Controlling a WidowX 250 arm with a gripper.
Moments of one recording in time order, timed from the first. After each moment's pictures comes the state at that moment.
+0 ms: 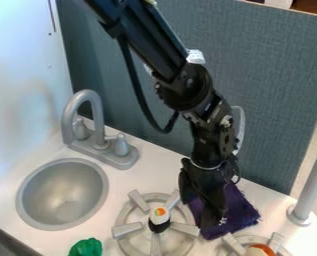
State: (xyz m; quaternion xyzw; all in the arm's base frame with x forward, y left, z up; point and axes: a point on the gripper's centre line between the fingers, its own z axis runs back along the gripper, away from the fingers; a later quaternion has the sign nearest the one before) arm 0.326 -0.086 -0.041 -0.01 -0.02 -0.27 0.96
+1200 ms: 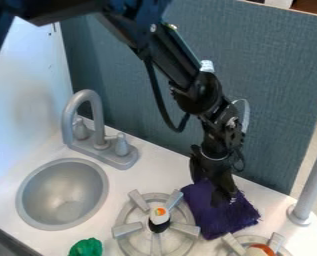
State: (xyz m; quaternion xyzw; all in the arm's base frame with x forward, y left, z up) arm 0.387 -0.076 -0.060 0.03 -0.09 -0.23 0.97
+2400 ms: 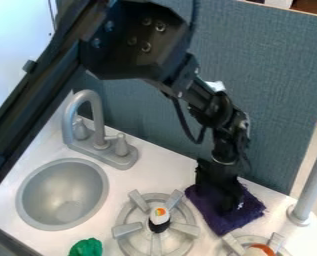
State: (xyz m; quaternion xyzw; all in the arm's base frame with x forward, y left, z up) arm 0.409 -0.084 -0.110 -0.02 0.01 -0.17 0.98
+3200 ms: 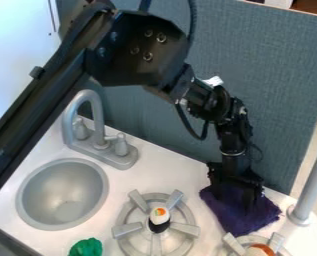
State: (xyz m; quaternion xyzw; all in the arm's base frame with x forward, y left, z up) arm 0.426 -0.116 -0.101 -0.13 0.01 -0.08 0.99
